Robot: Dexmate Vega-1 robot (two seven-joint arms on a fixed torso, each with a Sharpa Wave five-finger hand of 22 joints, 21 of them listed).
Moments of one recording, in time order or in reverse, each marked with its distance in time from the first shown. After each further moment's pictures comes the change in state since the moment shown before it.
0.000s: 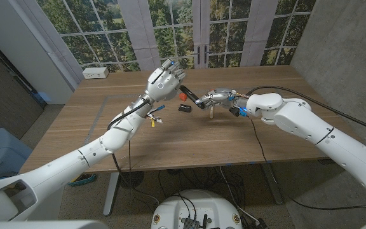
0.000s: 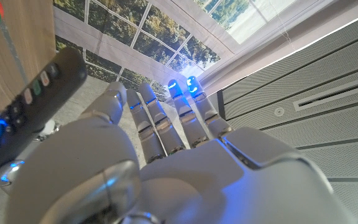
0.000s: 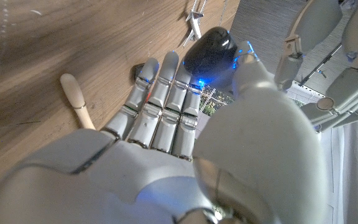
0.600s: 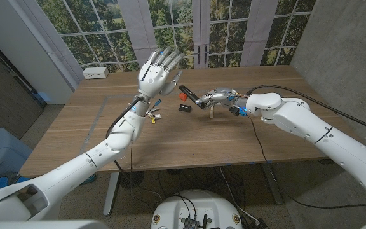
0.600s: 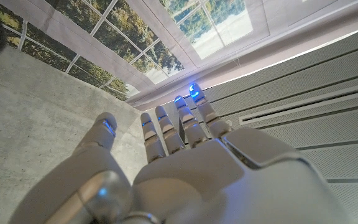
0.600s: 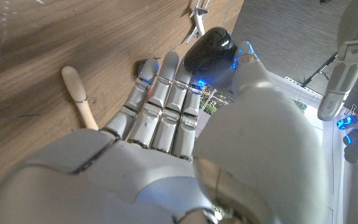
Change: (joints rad) left arm 0.047 -0.071 -0.049 -0.006 -0.182 0.050 0.138; left_hand -0.383 0.022 -0.012 0.066 -0.026 -0.281 0.001 -0.174 -0.010 -0.316 0.082 -0.012 -0.182 -0.201 0.011 -0.004 -0.172 -0.077 0.045 -0.070 -0.082; right arm 0.008 0.005 -0.009 0.013 -0.033 0.008 -0.007; right_hand 0.000 0.000 0.000 0.000 0.001 0.000 0.000 -0.002 0.000 0.000 0.000 -0.007 0.008 0.009 -0.002 -0.014 0.009 -0.007 0.000 0.016 -0.005
